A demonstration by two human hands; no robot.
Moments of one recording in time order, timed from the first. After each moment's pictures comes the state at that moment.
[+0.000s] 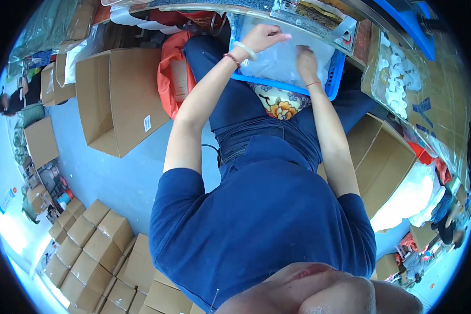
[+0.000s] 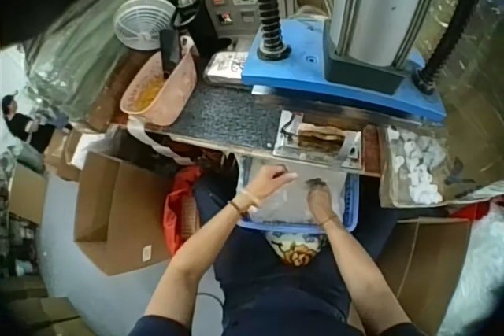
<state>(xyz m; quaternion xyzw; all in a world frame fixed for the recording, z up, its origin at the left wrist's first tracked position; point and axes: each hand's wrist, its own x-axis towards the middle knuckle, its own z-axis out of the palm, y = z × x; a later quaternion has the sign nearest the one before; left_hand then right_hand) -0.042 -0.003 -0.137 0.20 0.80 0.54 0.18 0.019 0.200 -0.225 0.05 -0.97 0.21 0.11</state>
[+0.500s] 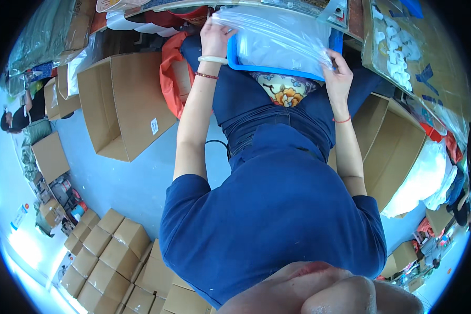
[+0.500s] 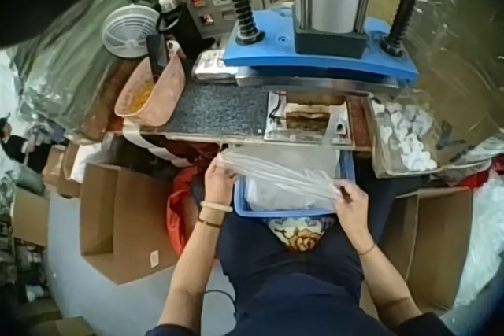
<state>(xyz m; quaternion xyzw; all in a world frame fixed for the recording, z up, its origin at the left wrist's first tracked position) -0.002 -0.075 -0.122 -0.08 0.51 0.85 0.04 0.127 0.214 -0.073 -0.12 -0.78 0.61 0.10</state>
